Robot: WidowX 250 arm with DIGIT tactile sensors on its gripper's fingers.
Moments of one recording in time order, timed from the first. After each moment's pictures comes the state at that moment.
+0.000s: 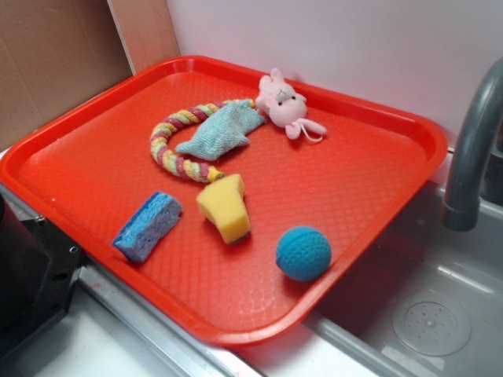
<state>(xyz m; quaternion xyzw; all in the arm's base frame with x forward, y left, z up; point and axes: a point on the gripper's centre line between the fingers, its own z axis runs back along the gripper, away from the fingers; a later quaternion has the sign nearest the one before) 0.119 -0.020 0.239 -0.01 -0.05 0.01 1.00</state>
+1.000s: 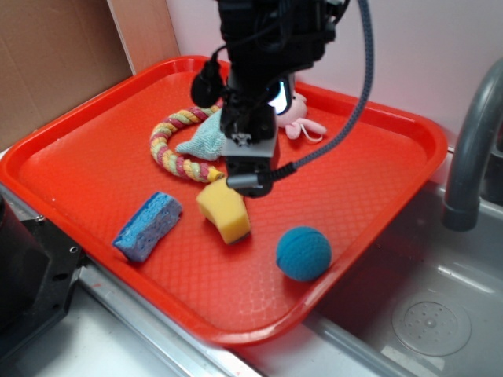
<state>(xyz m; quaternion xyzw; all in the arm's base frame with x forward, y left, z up) 0.191 -0.168 0.127 0.04 -0.05 -0.48 0.88</state>
